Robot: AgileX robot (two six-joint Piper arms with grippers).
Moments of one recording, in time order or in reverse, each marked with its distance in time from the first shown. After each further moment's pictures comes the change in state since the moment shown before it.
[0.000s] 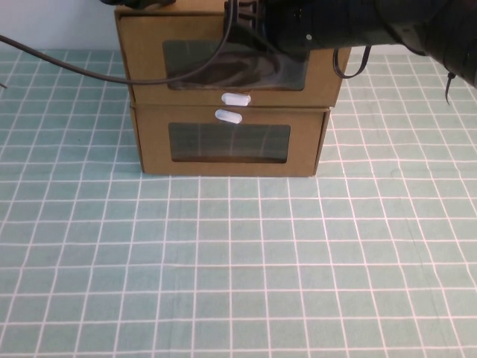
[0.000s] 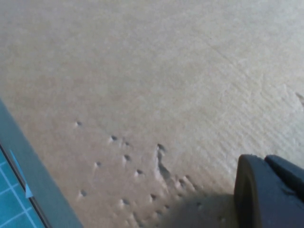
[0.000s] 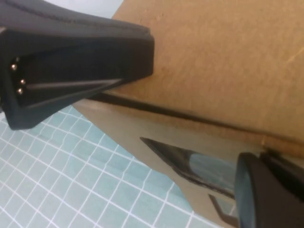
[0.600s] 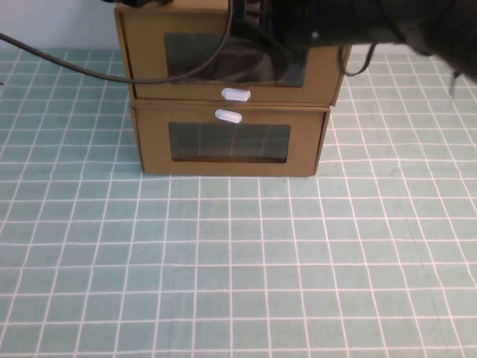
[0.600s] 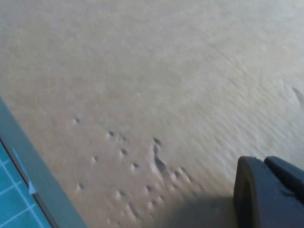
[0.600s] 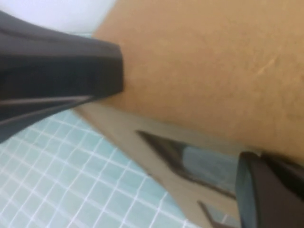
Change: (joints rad) right arm -0.019 0.005 0.000 0.051 -0.016 -0.058; left arm 0.000 -0.008 -0.014 0.018 0.017 -0.001
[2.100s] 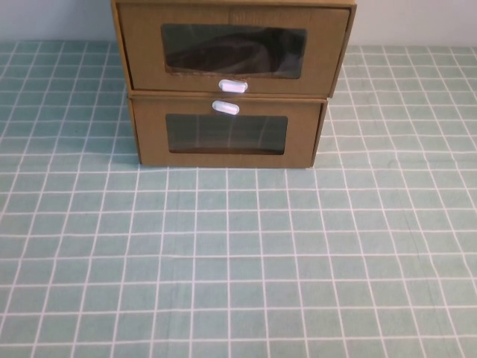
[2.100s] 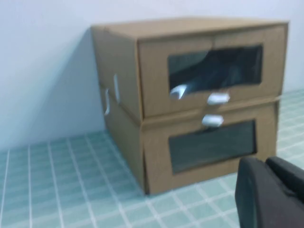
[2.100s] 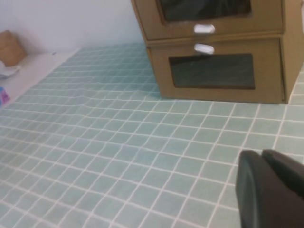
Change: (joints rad) right arm 0.093 -1.930 1.408 -0.616 0.119 0.546; left arm 0.000 -1.837 1.791 -0.058 -0.632 0.105
